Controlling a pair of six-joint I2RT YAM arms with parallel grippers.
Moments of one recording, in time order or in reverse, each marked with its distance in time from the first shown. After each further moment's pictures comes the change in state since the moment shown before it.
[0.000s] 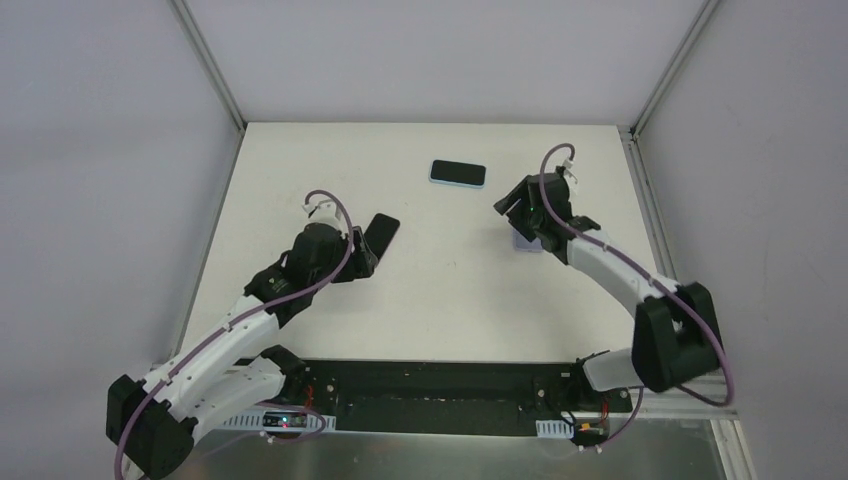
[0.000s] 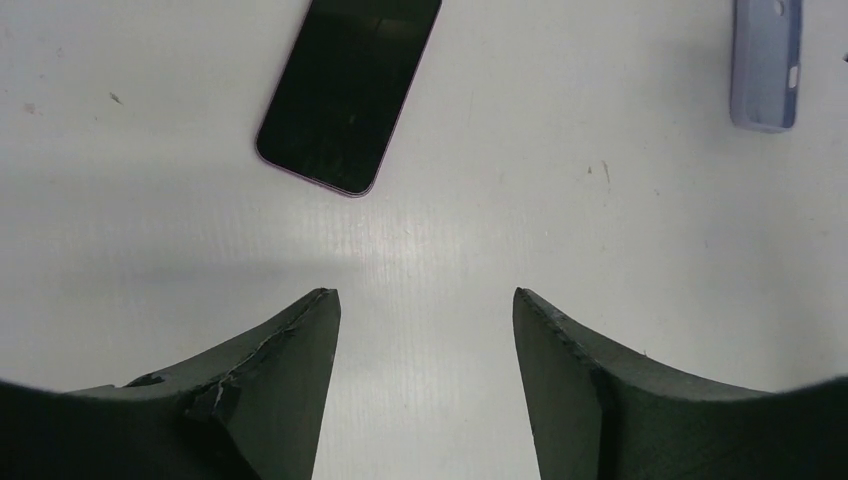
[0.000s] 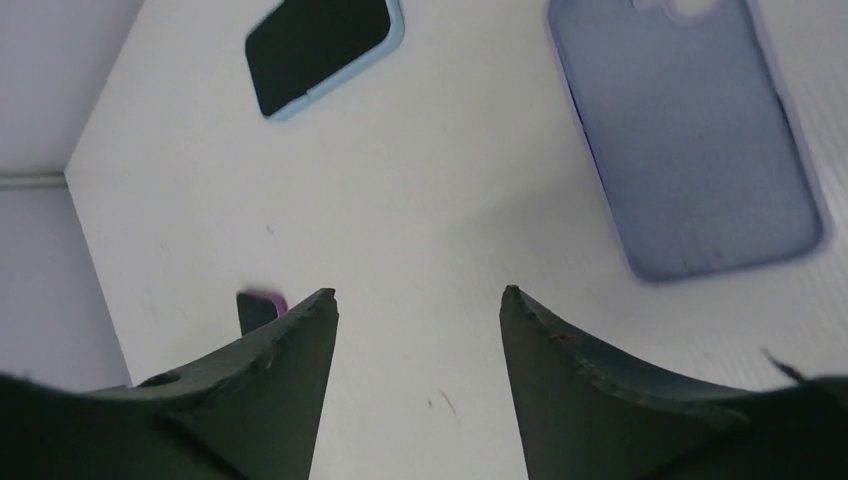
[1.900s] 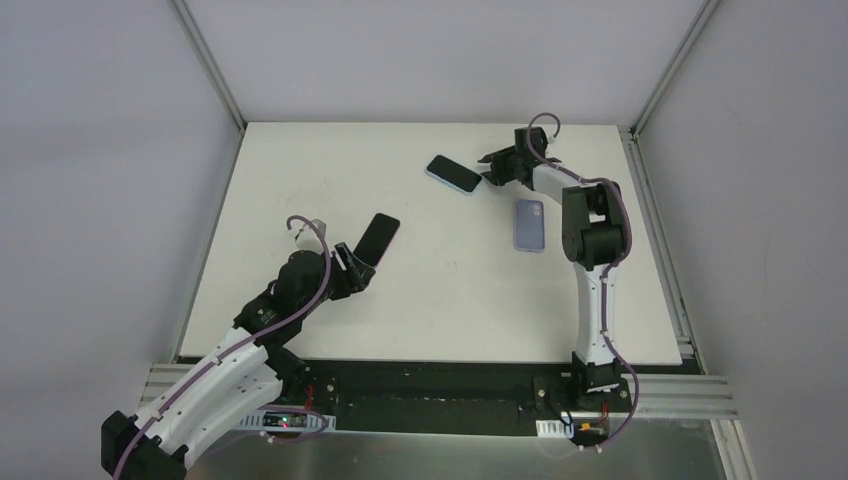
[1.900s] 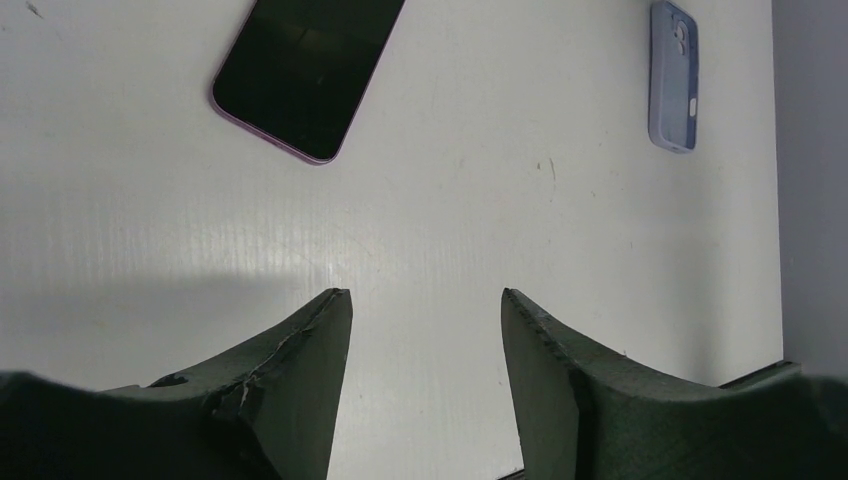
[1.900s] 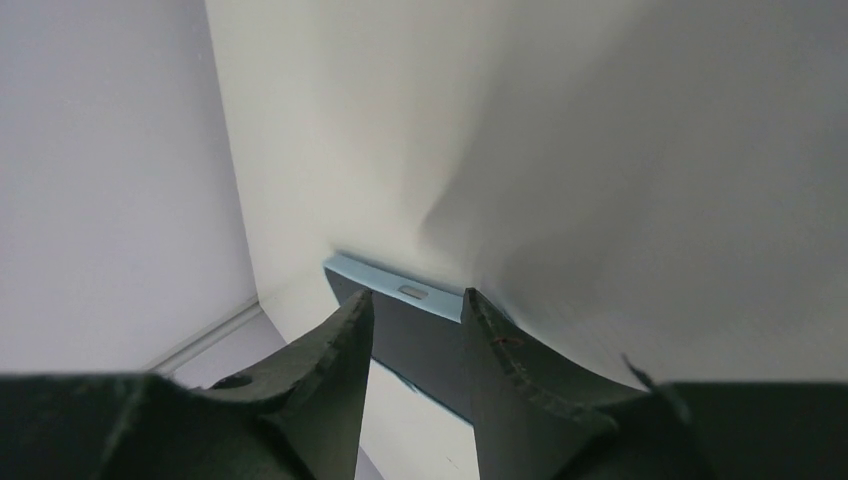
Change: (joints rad) left arm 0.000 -0.276 -0.224 0.096 0.038 -0.178; right arm -0.203 1.020 0.874 0.085 -0.327 0.426
